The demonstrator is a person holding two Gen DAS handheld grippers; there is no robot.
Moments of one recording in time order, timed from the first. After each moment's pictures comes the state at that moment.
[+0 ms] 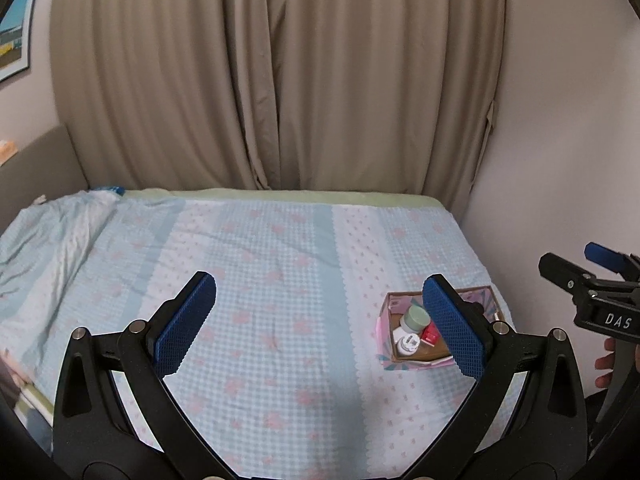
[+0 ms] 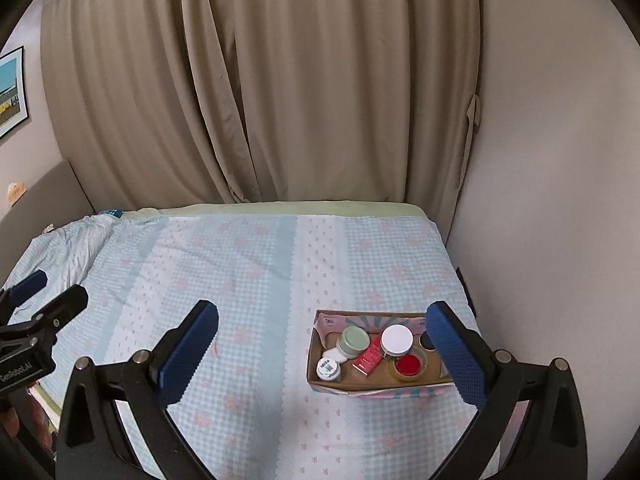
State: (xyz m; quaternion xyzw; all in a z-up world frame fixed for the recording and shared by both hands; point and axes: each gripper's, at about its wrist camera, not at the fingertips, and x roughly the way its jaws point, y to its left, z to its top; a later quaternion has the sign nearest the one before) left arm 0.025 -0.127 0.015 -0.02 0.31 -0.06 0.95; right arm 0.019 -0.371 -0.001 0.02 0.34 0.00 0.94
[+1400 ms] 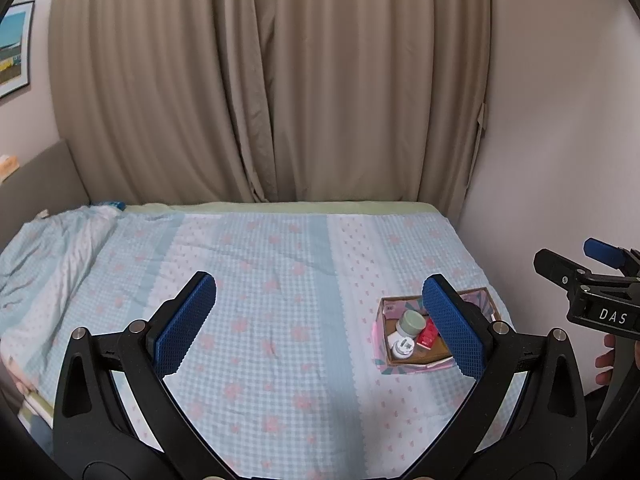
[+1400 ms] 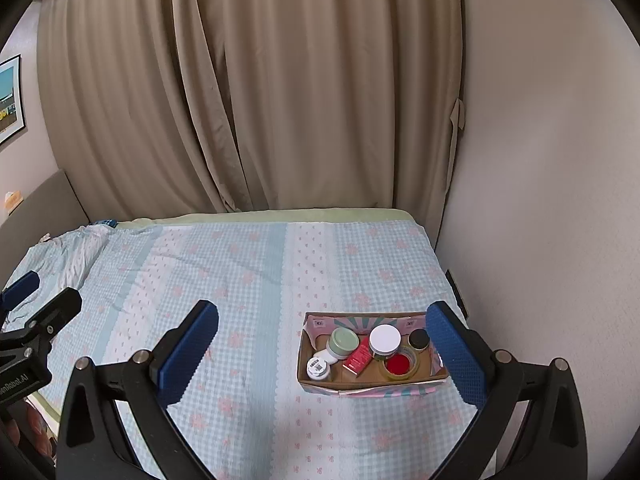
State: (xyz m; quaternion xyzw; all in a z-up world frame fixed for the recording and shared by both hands) left arm 0.007 -0.148 0.023 0.00 0.29 -0.06 0.95; right arm 0.004 -0.383 0.002 0.02 0.33 -0.02 0.94
